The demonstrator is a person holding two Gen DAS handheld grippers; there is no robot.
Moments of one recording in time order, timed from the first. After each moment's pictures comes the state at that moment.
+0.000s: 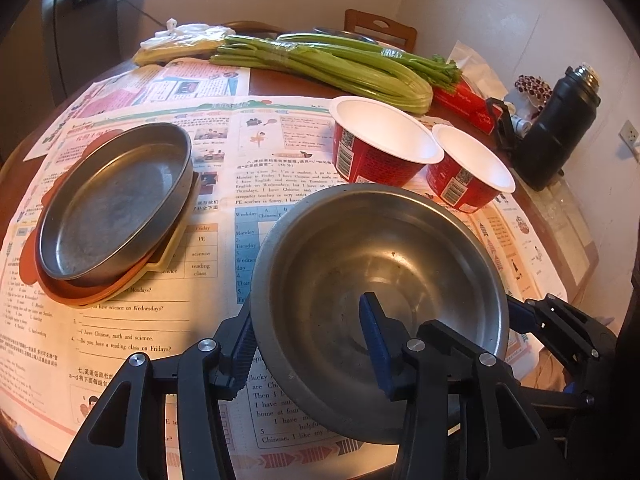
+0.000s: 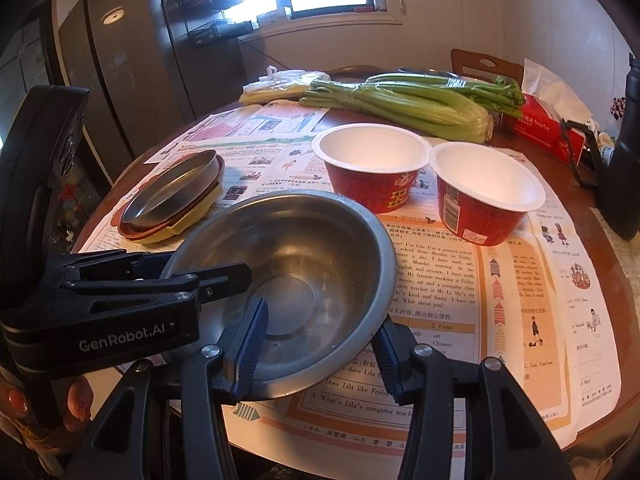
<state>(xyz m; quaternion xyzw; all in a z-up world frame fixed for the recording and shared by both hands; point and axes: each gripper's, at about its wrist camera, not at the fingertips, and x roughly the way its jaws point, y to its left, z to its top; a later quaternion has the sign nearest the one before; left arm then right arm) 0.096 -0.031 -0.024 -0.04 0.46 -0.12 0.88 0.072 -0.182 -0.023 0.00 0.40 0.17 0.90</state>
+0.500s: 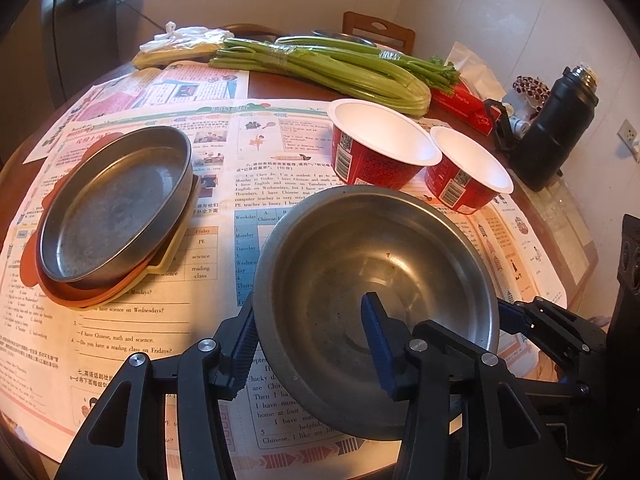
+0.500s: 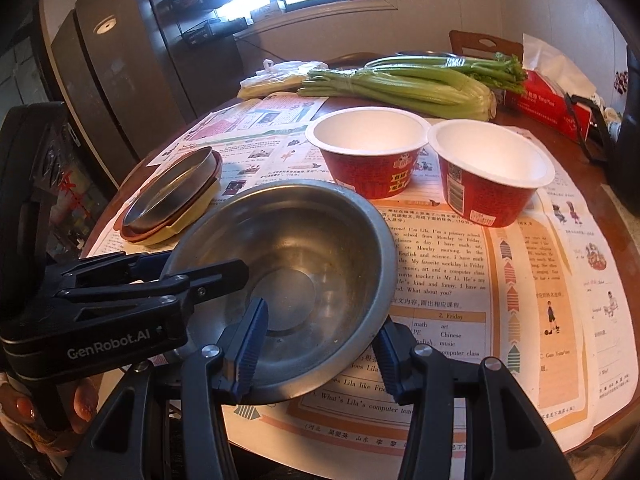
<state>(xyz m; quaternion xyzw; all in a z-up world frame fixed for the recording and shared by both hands) 0.094 -0.030 -0.023 -0.04 0.46 -0.12 0.88 0.078 -0.189 -0.030 0.03 0.42 0.19 0.89</state>
